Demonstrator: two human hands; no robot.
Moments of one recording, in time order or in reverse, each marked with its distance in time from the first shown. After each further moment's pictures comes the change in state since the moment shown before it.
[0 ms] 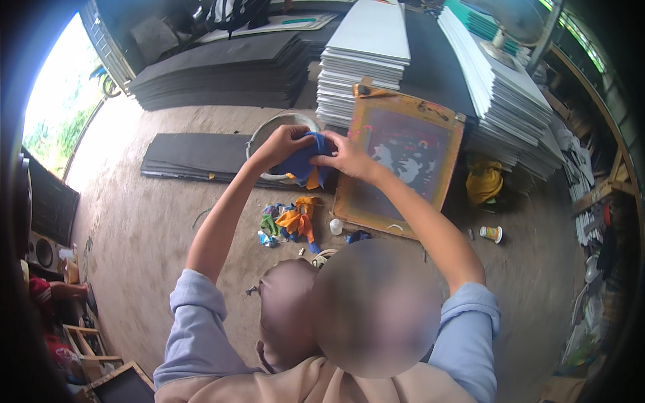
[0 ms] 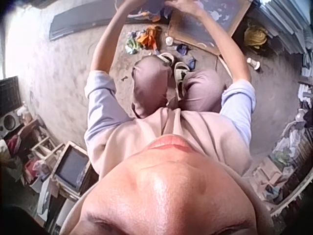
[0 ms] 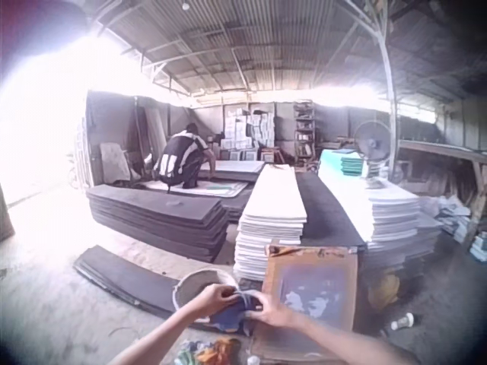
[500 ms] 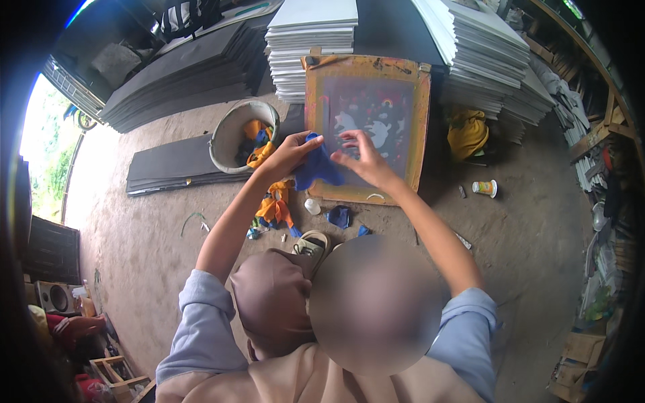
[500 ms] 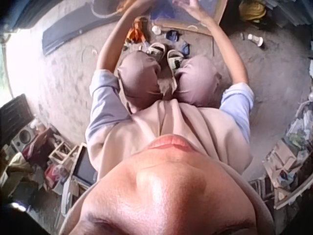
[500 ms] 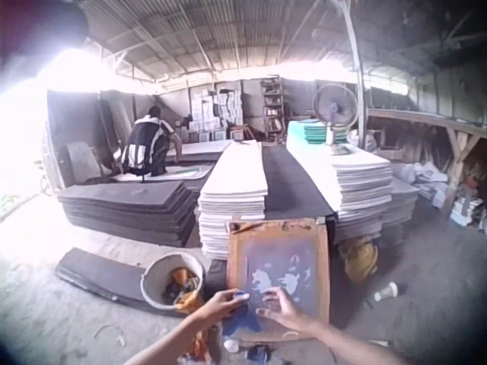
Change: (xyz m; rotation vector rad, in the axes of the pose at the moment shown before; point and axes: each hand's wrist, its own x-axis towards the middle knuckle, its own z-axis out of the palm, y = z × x) left_hand 0.023 -0.006 0.136 -0.650 -0.322 -0.330; right_hand -0.129 0.079 -0.042 -0.009 0.410 0.090
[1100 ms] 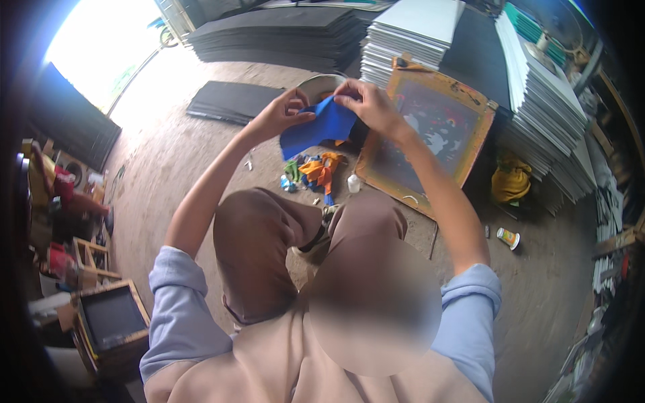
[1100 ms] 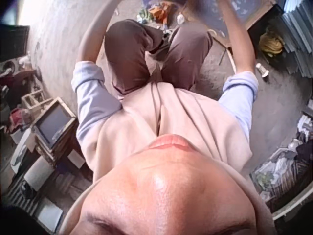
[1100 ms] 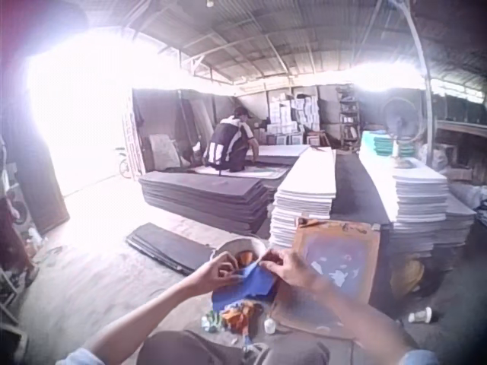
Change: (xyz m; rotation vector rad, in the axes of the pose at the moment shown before) left_hand -0.181 0.058 -0.012 0.572 0.471 0.382; right_hand 0.044 -0.127 0.062 -0.053 -0.350 -0.462
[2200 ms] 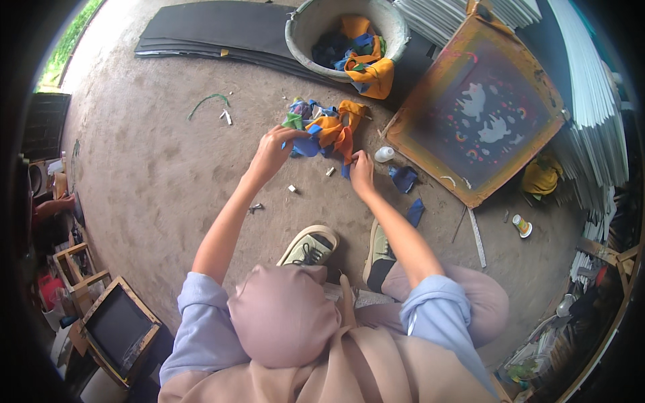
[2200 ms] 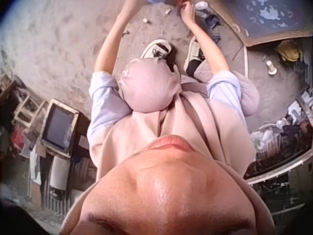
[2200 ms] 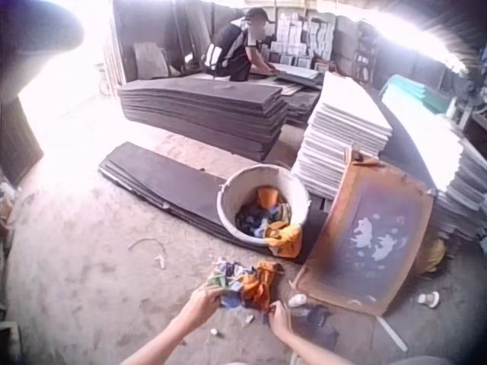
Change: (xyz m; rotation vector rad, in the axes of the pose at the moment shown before) left_hand -0.089 -0.272 0.024 0.229 0.118 -0.180; right_hand -0.149 0.266 0.267 -0.408 0.099 0.724
